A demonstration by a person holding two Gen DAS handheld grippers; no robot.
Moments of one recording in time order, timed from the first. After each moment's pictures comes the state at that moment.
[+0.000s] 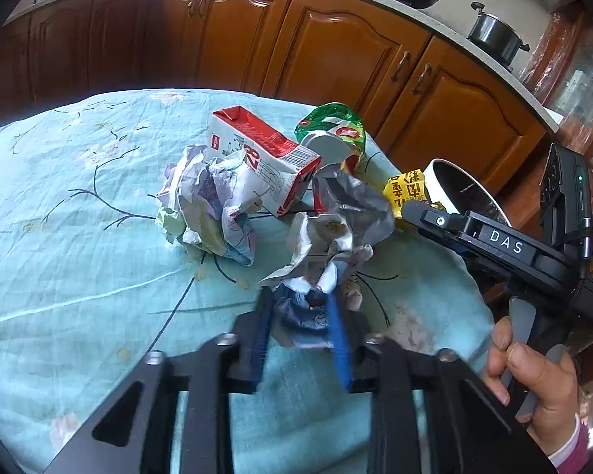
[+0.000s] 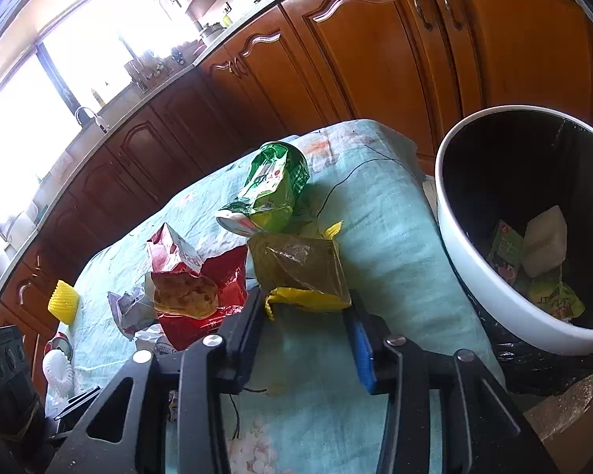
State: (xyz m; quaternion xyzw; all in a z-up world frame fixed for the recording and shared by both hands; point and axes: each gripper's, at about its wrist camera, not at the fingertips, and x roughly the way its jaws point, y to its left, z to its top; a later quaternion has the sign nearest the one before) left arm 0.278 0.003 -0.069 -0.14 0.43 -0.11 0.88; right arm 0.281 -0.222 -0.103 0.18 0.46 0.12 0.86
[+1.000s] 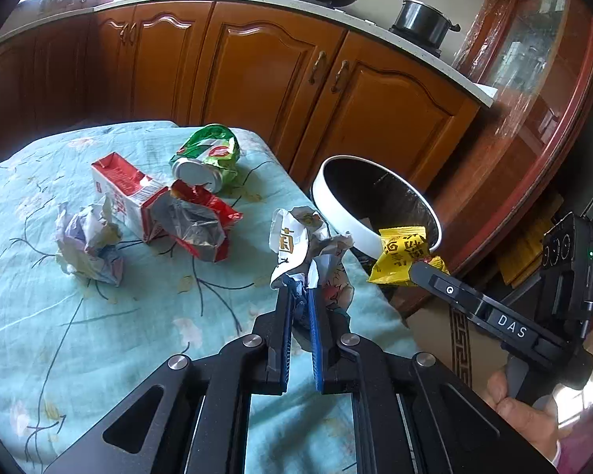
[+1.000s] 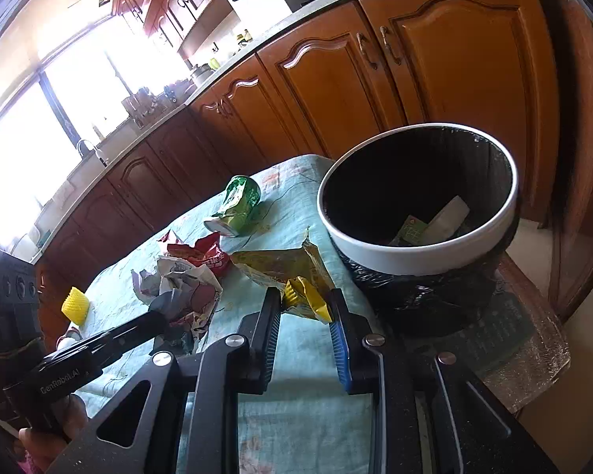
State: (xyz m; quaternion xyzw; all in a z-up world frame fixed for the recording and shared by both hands) left arm 0.265 -0.067 -0.035 -0.11 0.40 -0.20 0.89; right arm 0.186 -0.305 -0.060 0.20 0.41 0.08 0.88
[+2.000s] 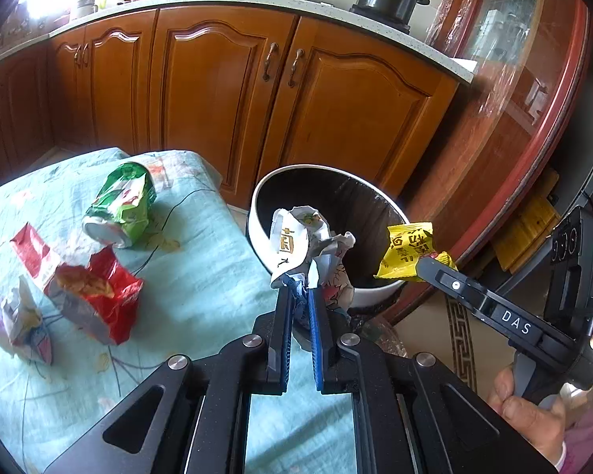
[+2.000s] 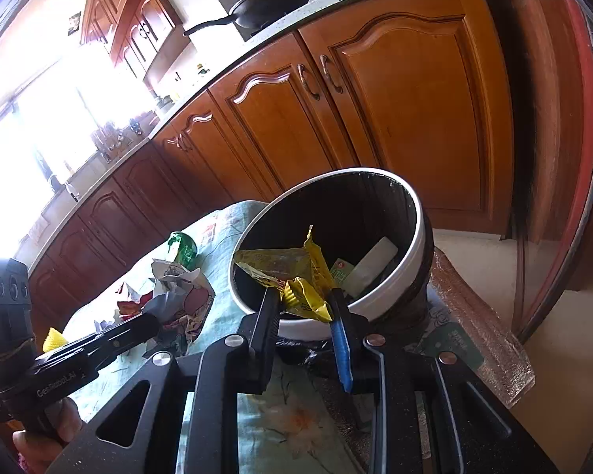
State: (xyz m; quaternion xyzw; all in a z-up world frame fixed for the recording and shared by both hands) left arm 0.330 -0.149 -0.032 -0.06 0.40 -0.22 0.89; right arm 0.204 -0.384 -0.052 0.21 0.39 0.02 0.90
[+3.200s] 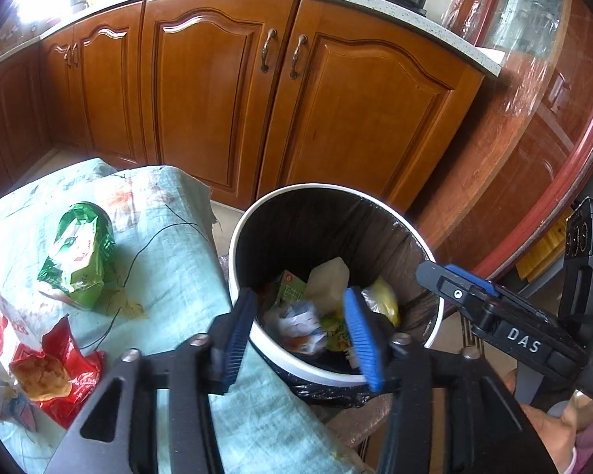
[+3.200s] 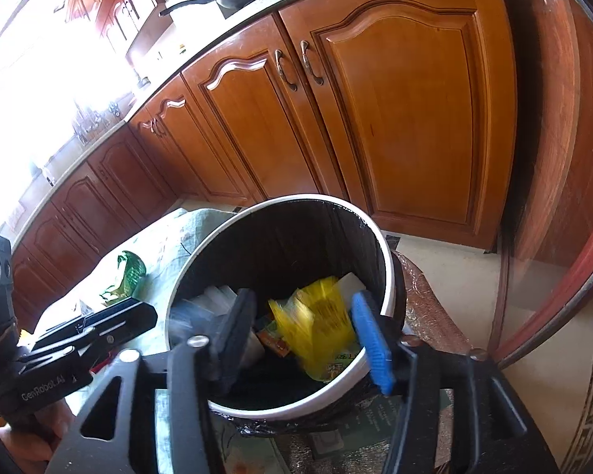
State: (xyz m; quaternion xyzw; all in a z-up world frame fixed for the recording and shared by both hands) left arm 0.406 -0.202 -0.045 -0.05 0.42 -0.20 0.88; right arm 0.265 -0.419 -0.065 0.18 0.43 0.00 0.89
